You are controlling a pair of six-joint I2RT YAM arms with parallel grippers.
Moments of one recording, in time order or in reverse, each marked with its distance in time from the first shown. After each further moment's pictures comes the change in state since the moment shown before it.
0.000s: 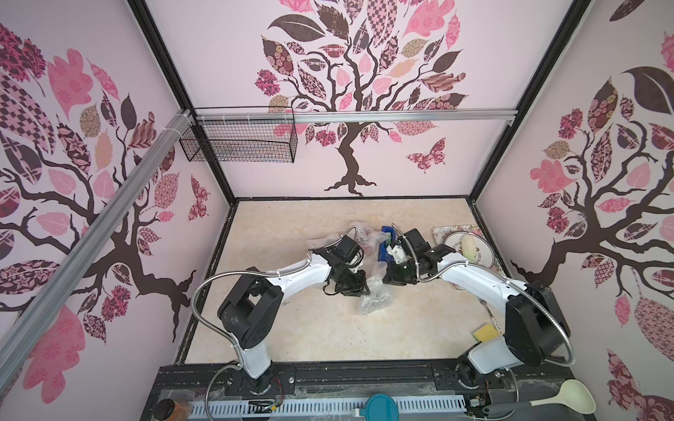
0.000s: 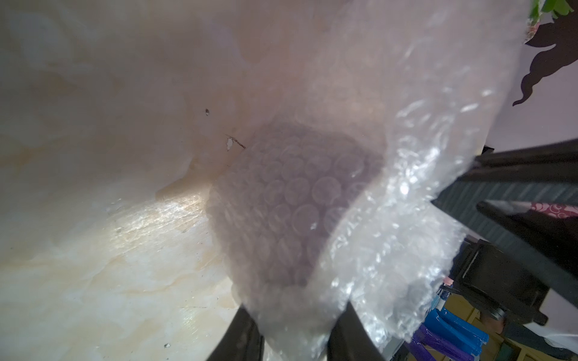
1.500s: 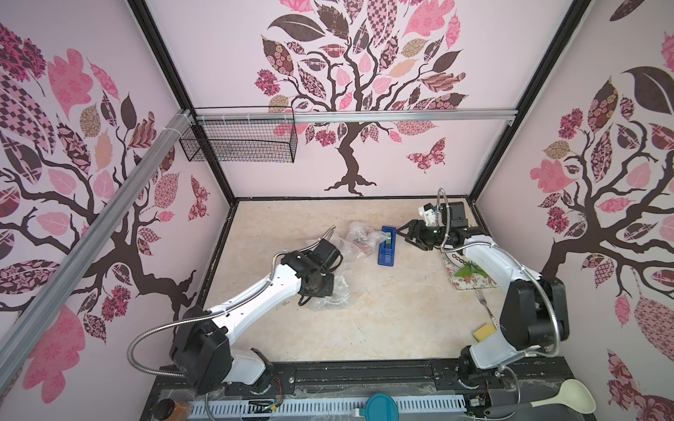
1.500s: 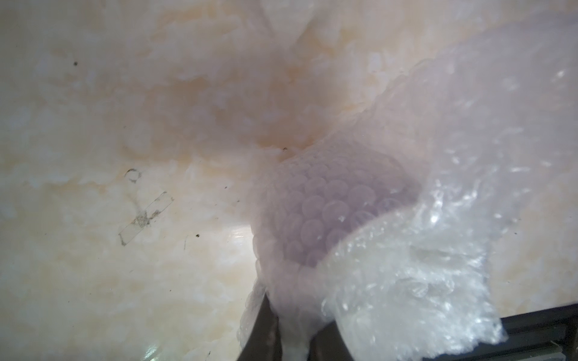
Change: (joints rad) left arm 0.057 -0.399 -0.129 -0.385 -0.534 0.056; right arm -0.406 0.135 0.220 0.220 -0.344 0.046
